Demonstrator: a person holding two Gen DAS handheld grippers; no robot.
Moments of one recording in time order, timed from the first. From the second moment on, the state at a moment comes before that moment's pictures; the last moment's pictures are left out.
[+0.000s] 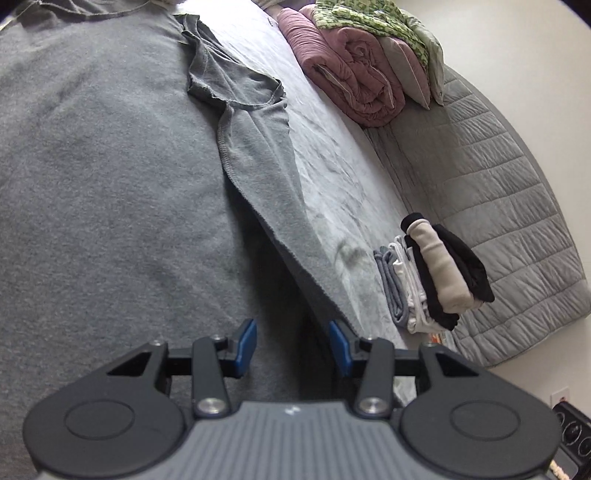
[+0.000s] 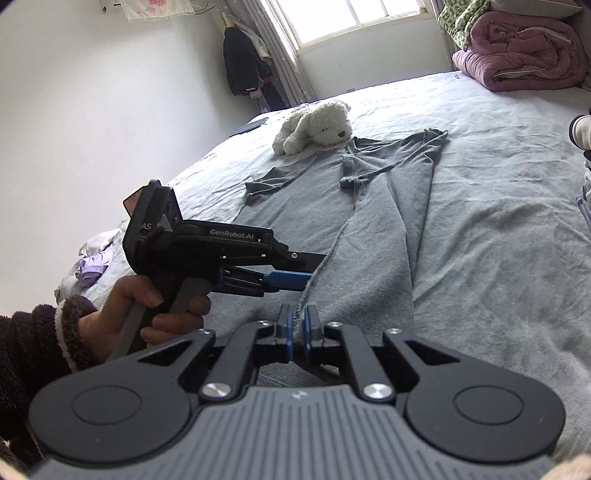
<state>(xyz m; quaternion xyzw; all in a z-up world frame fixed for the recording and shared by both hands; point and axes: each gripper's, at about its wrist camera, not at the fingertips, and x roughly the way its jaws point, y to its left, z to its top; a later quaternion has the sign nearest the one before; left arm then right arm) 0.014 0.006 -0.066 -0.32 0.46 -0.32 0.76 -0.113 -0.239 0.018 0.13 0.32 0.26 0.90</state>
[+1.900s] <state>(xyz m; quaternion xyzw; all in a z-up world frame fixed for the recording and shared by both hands) -0.061 0.014 -0.056 -0.02 0.41 -0.43 0.80 -0.099 -0.245 -0.042 0.08 0.43 0.22 0.87</state>
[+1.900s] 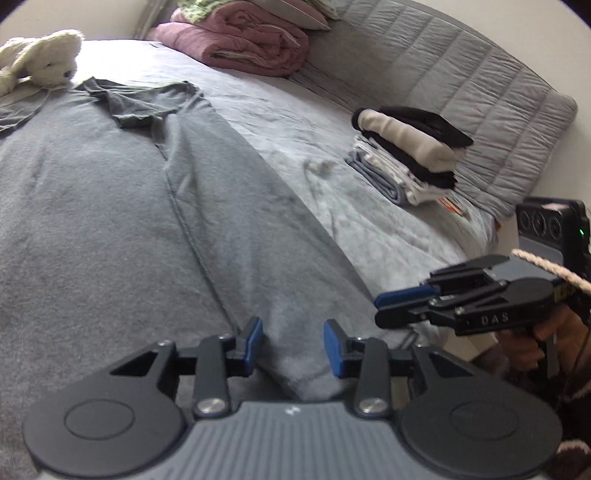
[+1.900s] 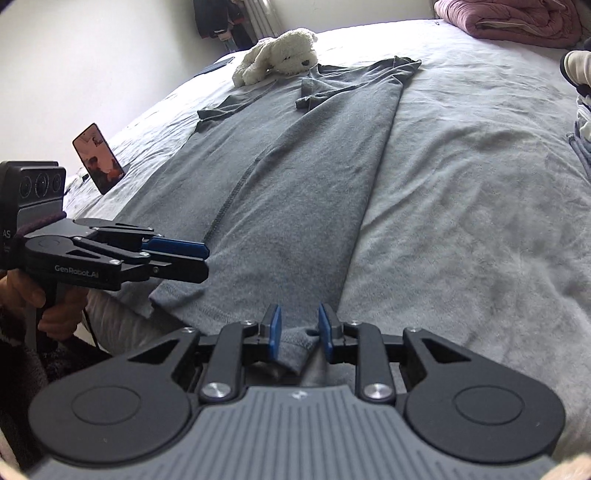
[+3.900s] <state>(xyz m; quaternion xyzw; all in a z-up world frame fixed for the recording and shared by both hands) 0.302 0.018 -0.074 -0.20 0.30 -0.14 0.92 0.324 -0.328 -0.072 0.24 0.26 0.08 0.93</state>
